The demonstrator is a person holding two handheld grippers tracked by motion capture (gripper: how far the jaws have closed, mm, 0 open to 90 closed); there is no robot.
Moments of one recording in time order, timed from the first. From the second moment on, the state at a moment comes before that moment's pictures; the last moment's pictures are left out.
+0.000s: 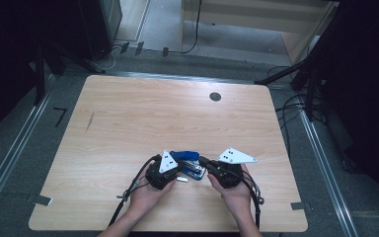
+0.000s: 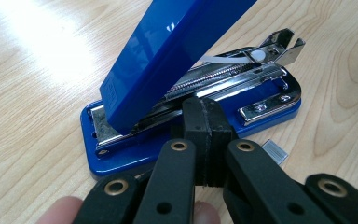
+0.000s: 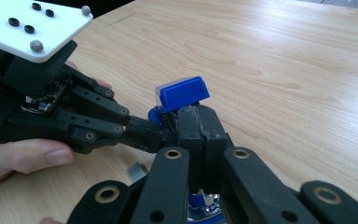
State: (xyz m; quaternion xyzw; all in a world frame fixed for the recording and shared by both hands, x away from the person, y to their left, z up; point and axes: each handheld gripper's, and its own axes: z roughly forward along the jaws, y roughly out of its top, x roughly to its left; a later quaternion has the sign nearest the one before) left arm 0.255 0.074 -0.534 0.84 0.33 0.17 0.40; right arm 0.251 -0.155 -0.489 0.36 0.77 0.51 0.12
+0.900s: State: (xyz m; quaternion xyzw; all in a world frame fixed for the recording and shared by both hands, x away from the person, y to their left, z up) left arm 0.255 0.073 -0.534 0.84 0.33 0.17 0.40; right arm 0.256 -0.144 -0.478 0.35 0.76 0.53 0.13
